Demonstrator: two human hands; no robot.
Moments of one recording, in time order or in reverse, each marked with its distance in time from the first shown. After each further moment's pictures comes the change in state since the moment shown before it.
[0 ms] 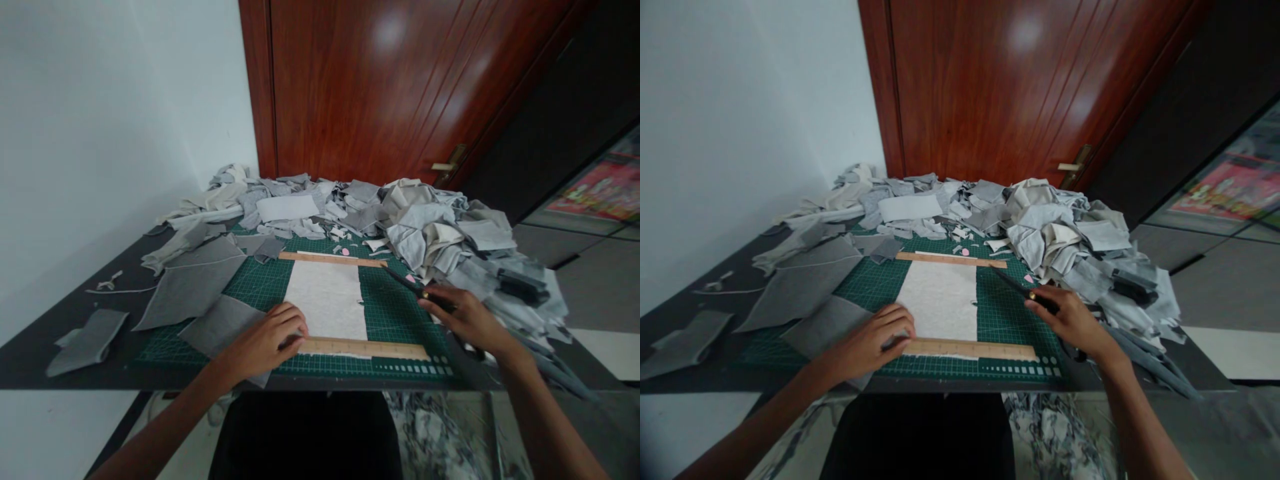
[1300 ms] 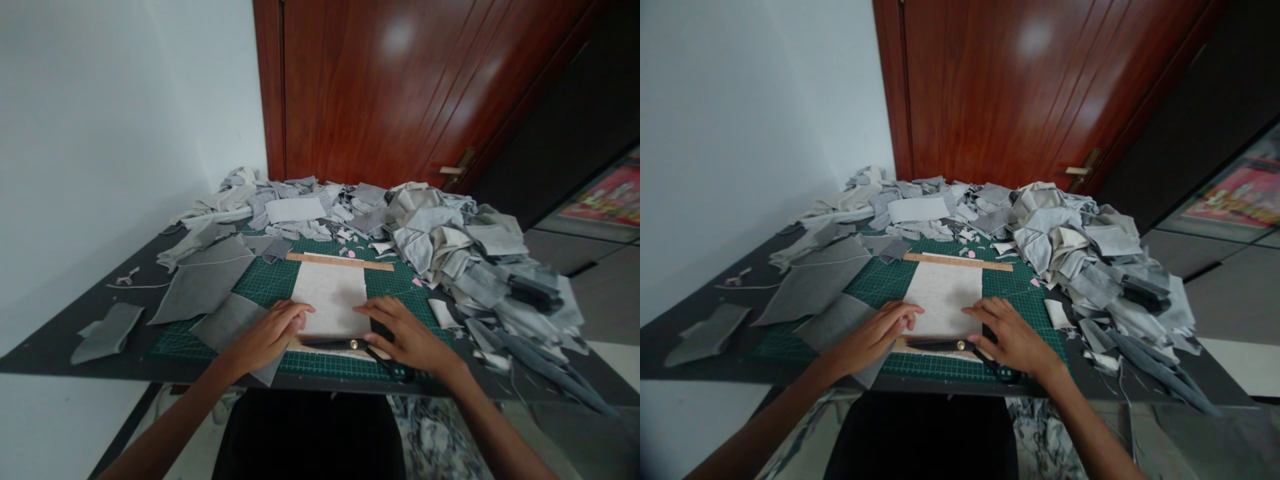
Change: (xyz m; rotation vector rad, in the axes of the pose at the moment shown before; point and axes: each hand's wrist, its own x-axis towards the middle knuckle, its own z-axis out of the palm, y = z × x) left_hand -0.010 -0.006 0.001 -0.102 0.102 -0.175; right_hand 0.017 -0.077 0.070 -0.019 -0.203 -0.403
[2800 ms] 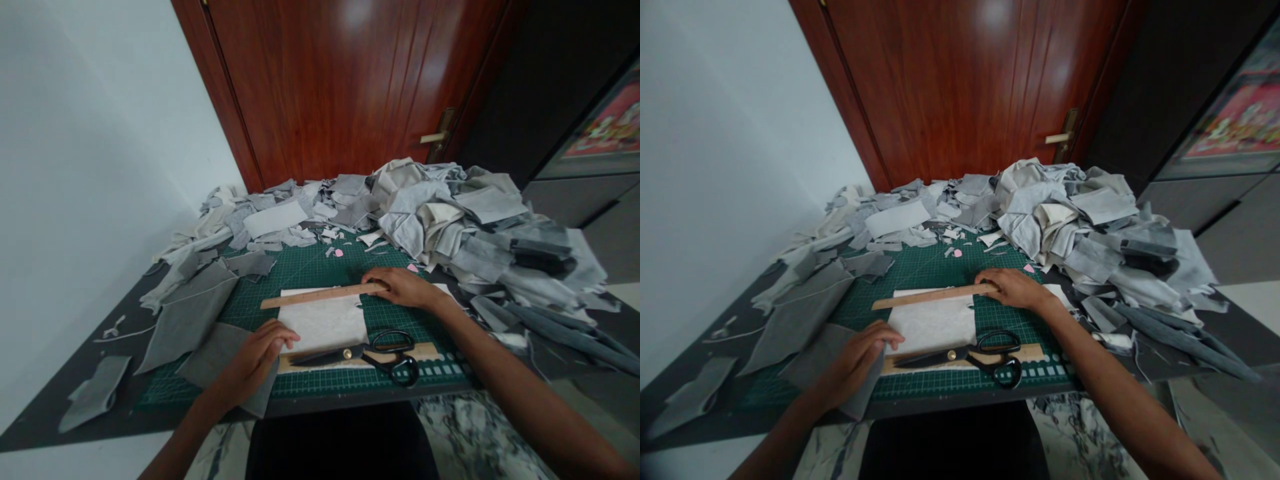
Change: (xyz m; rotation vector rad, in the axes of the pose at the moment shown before) left_hand 0.006 0.004 -0.014 -0.039 -0.032 0.050; right_hand 0.031 0.110 -0.006 0.142 -0.034 0.050
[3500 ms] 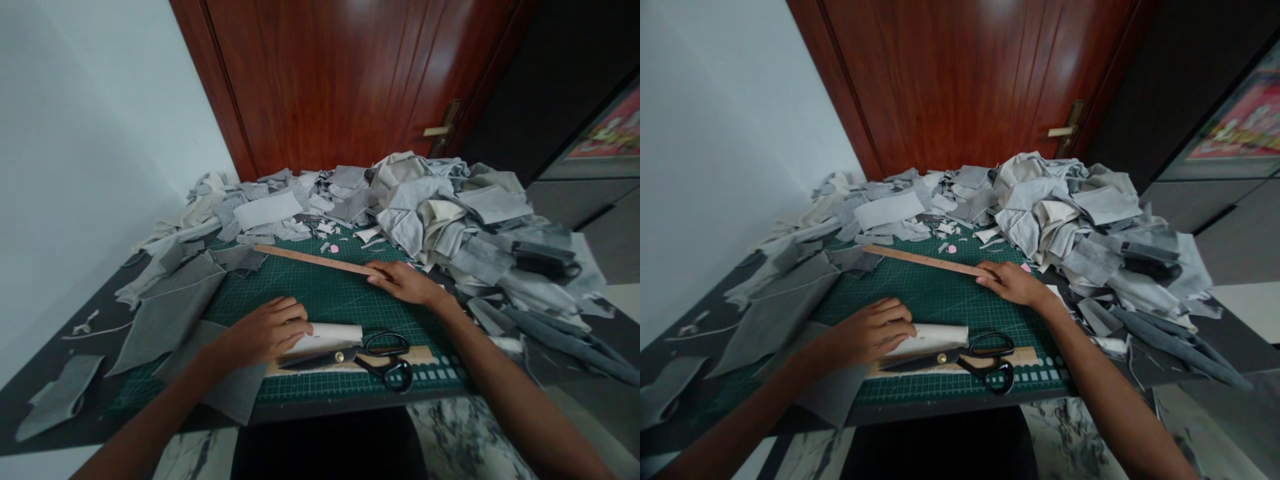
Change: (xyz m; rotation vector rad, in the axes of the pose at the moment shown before) left_hand 0.068 0.004 -0.007 0.457 -0.246 0.502; right_hand -0.003 -0.002 -0.014 0.072 0.071 0.107
